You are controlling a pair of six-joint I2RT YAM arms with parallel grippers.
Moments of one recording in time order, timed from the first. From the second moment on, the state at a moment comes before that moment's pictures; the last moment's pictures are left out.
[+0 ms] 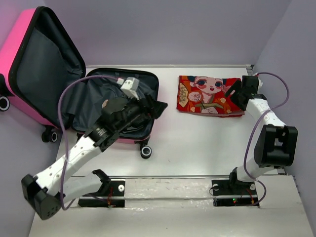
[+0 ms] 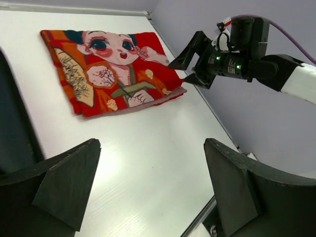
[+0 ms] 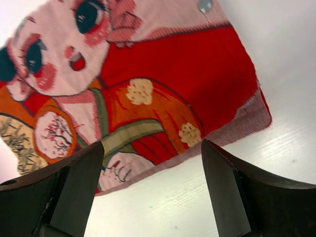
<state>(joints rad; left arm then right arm) -0.69 0.94 0.91 -0.04 0.06 -0.57 -0.09 1.56 1.15 -0.34 0.15 0.58</state>
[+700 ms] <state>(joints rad) -0.79 1.95 1.82 -0.18 -0.25 -0.41 -0.27 1.67 0.97 -0.23 0.21 0.64</state>
